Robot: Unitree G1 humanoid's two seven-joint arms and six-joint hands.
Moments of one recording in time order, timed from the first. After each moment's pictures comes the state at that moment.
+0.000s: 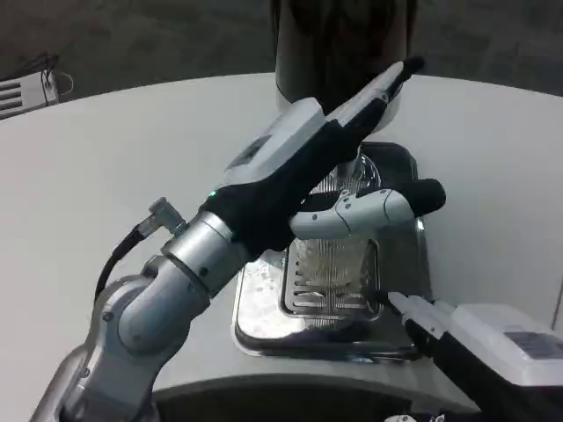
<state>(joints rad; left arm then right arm) -0.69 0.36 -0.21 -0.01 0.30 -0.20 -0.29 0.03 -0.24 0.03 -0.95 -1.02 0.28 0.94</state>
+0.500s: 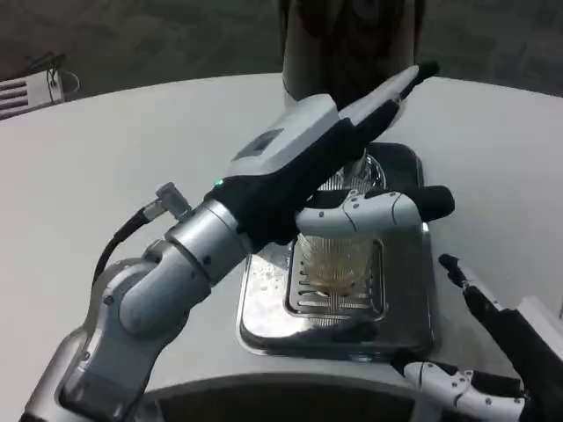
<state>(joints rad) -0.74 0.39 -0.22 0.02 0.31 -0.21 -0.33 0.07 -0.09 -0.07 -0.71 -0.64 0.35 0.50</state>
